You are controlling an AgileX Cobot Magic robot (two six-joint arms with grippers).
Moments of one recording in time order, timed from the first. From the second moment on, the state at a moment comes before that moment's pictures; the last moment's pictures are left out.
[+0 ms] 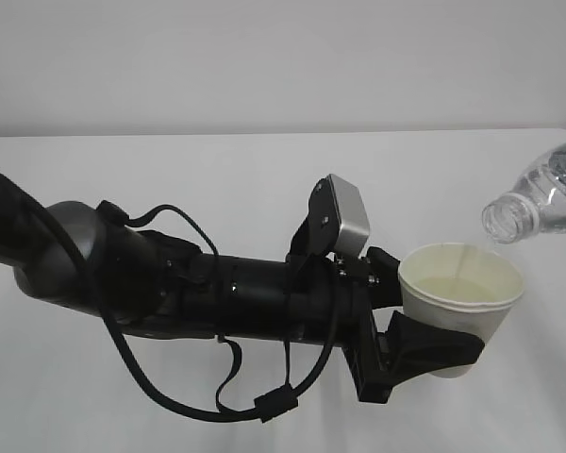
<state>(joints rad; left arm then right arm) -0.80 2.11 -1.03 0.96 -1.07 -0.65 0.02 1.15 -0.26 -0.22 -0.76 -1.47</state>
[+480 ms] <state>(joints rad) -0.80 2.11 -1.03 0.96 -1.07 -0.65 0.02 1.15 -0.26 -0.22 -0.76 -1.47</state>
